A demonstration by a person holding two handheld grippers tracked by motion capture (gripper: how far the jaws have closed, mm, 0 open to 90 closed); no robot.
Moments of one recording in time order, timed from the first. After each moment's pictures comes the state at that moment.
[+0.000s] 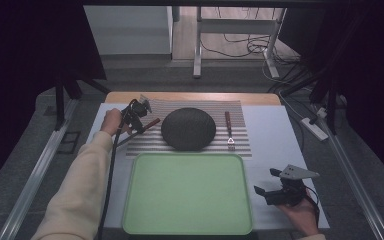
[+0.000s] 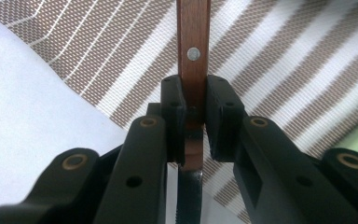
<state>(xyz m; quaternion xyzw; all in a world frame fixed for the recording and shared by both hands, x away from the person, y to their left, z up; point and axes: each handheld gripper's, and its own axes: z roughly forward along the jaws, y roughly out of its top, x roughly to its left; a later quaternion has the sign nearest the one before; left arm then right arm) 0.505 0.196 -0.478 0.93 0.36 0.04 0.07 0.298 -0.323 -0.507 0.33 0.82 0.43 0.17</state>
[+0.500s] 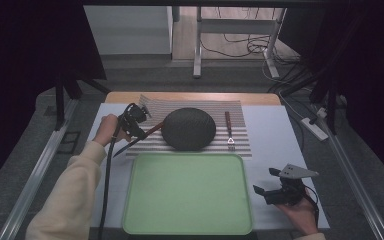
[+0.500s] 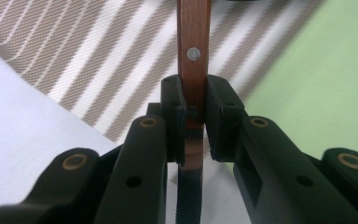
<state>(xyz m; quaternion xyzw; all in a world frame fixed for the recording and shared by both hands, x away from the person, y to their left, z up) 0.450 0.184 -0.446 0.94 0.33 0.03 0.12 0.300 -0.321 -0.506 0.33 0.82 0.44 0.17</state>
